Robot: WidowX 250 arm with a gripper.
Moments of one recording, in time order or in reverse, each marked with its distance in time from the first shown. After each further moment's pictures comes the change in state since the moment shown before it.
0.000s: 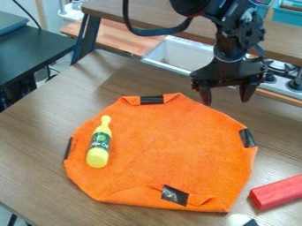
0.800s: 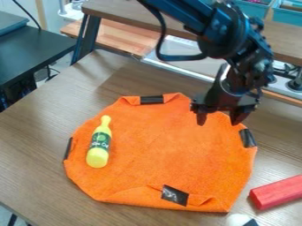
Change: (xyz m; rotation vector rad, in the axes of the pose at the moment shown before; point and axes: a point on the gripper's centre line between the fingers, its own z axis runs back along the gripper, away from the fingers) arm -0.021 0.010 -0.044 0.199 -0.051 0.007
